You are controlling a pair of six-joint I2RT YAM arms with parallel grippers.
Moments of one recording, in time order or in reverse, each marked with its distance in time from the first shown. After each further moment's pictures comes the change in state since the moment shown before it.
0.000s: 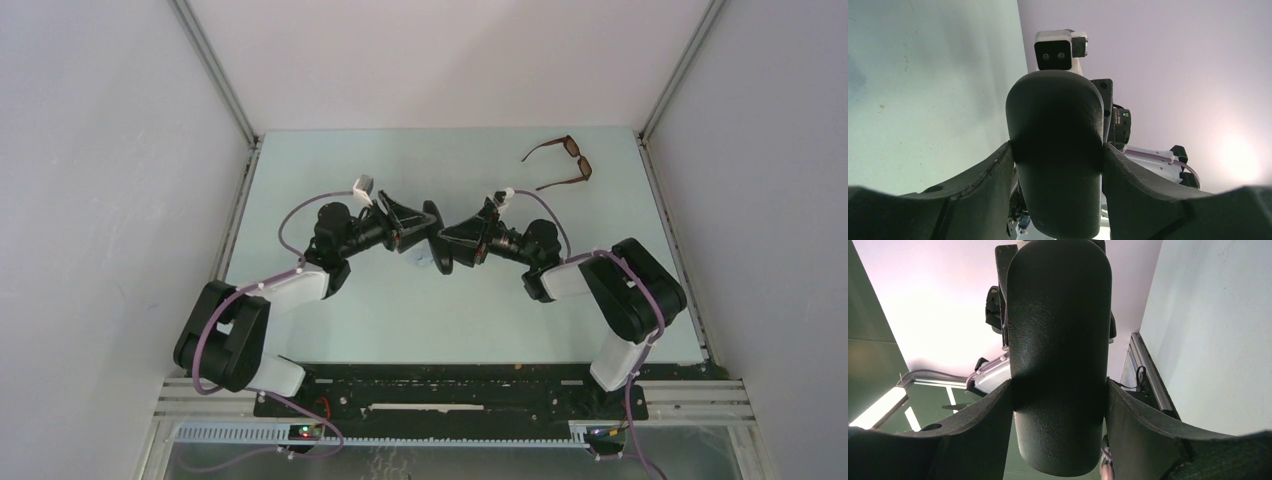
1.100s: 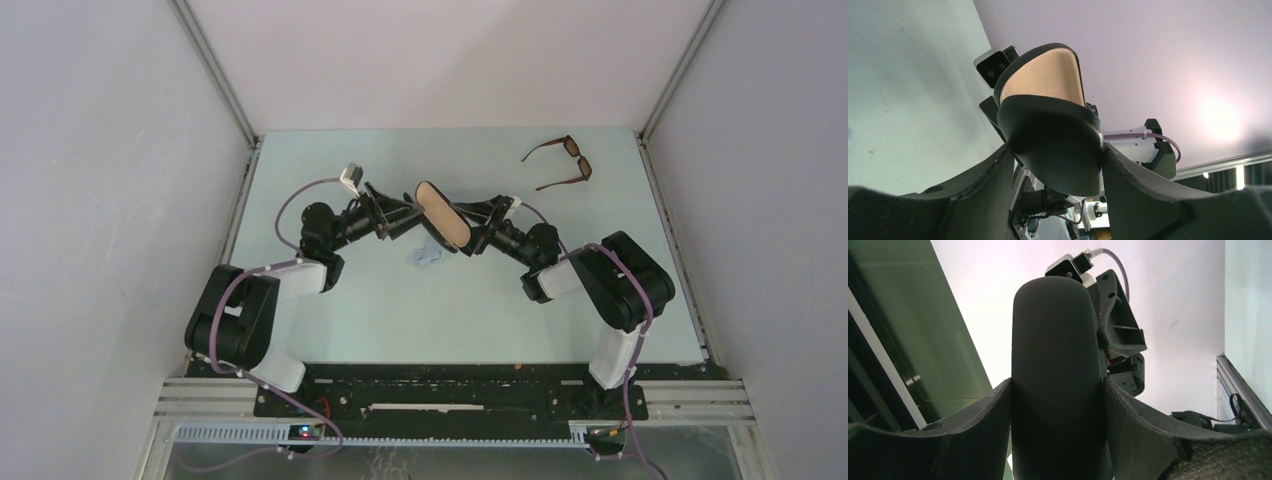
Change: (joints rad) left arm 0.099 0.087 -0.003 0.306 0.150 -0.034; right arm -0.008 0.087 0.002 0.161 0.196 0.439
